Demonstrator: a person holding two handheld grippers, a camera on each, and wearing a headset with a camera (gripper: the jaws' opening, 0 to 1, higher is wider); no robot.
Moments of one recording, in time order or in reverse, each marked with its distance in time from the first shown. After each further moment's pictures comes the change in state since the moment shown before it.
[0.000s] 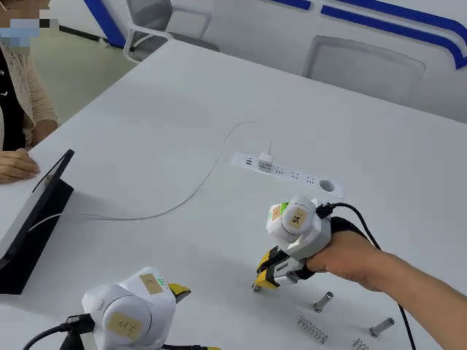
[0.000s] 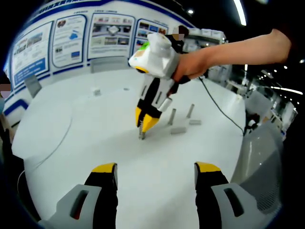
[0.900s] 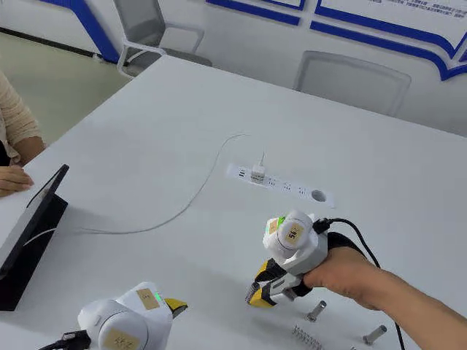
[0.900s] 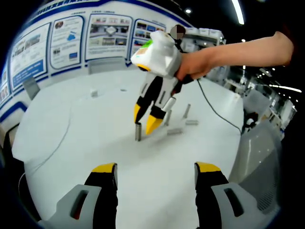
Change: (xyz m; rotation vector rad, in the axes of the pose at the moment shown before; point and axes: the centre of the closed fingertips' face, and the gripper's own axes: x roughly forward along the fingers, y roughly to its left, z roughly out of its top) left arm -0.003 -0.010 0.005 0.019 0.002 -0.015; right arm -0.021 0.012 -0.003 0.024 -0.022 -0.050
